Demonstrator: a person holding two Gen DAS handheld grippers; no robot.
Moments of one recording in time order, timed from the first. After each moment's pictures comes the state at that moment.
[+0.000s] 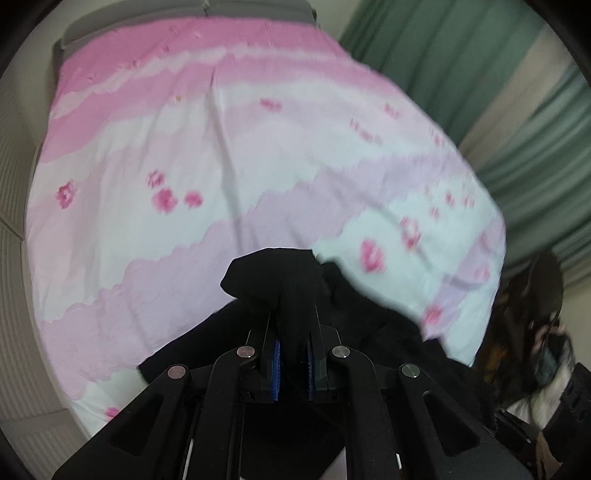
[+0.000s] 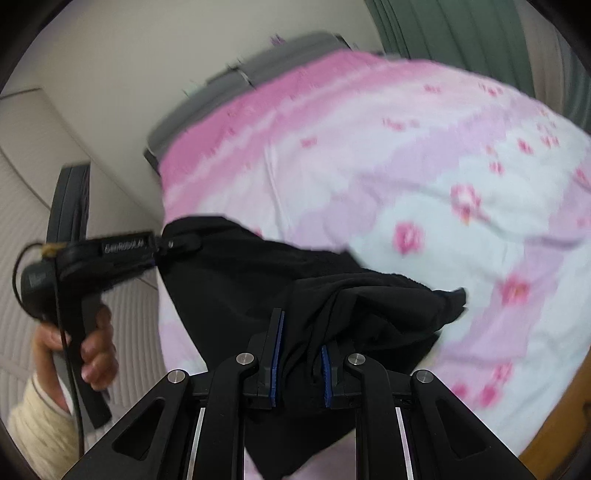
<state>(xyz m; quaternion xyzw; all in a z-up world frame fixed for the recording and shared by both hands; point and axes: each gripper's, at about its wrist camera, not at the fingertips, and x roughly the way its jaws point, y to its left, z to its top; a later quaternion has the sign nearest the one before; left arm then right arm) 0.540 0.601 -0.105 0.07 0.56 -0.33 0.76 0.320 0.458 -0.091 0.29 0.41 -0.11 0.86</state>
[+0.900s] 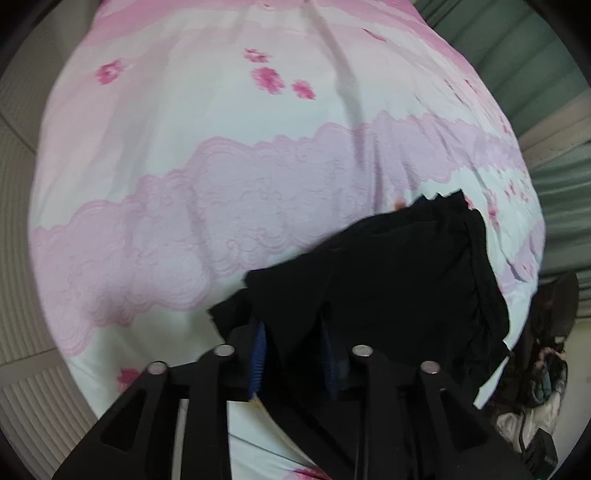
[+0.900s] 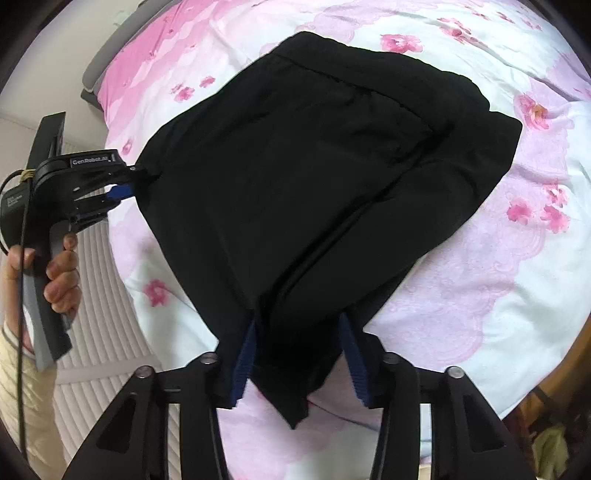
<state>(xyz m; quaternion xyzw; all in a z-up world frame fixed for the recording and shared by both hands) 0.574 0.700 -0.229 0.04 0.65 -0.23 0.72 0.300 0.558 -0.230 0.35 0.57 -0.13 0.73</state>
